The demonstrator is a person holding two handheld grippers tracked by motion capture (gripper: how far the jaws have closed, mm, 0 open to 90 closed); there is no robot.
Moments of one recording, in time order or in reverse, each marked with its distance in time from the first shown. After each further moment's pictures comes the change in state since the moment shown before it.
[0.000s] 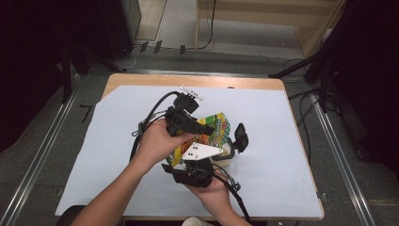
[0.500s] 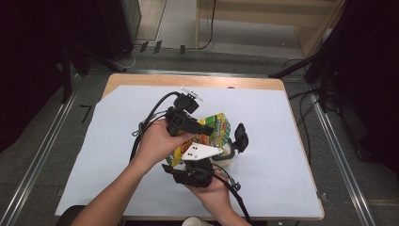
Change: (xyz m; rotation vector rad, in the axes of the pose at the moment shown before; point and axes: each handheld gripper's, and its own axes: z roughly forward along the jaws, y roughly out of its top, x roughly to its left) left arm 0.003 0.000 0.004 0.017 -0.001 -0.014; right arm -0.001 -0.001 0.001 0.013 -0.009 -0.002
